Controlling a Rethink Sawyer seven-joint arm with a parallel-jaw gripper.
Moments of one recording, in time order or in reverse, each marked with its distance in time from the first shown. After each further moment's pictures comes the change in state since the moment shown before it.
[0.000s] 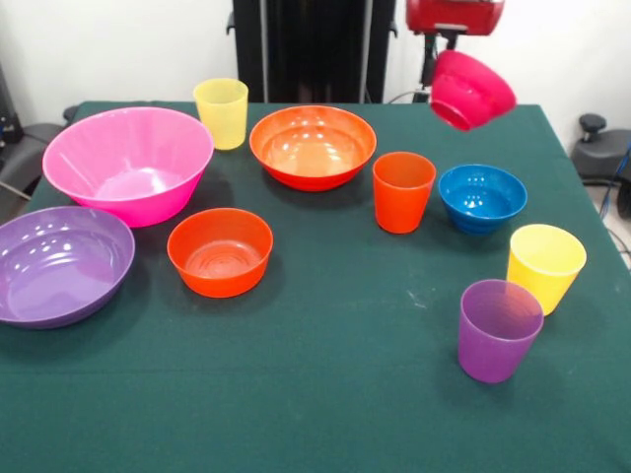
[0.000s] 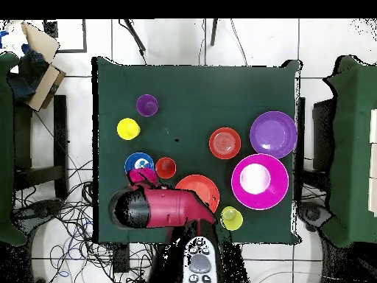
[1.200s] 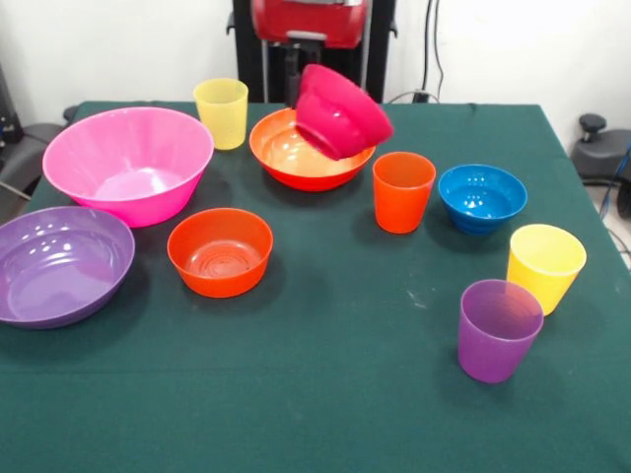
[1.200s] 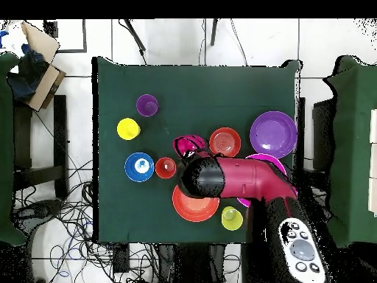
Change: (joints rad) arm -0.415 -0.022 0.231 -0.151 -0.255 0.097 0.000
